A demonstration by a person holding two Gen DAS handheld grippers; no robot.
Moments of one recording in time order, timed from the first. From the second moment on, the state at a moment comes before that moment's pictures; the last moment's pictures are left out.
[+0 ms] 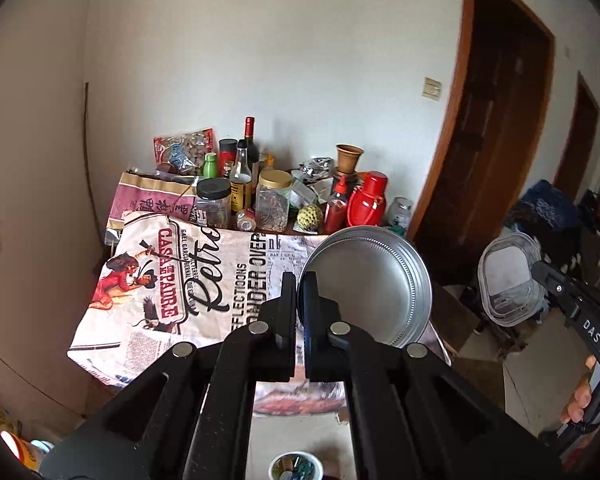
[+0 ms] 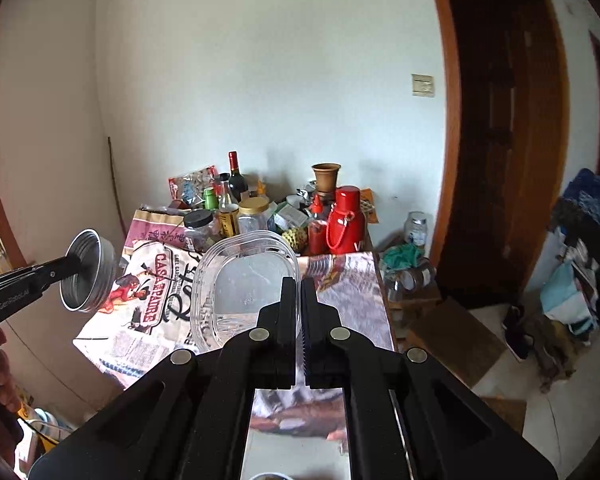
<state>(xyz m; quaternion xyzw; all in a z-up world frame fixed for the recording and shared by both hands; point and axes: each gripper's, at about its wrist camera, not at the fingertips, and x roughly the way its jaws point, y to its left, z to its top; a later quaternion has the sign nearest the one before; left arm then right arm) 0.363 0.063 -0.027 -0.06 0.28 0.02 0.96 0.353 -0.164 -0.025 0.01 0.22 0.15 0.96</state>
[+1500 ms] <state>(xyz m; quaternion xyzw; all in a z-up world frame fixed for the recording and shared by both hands) 0.259 0.055 -0.295 -0.09 0.51 0.04 0.85 0.290 -0.133 -0.263 -0.04 0.46 0.19 0.87</state>
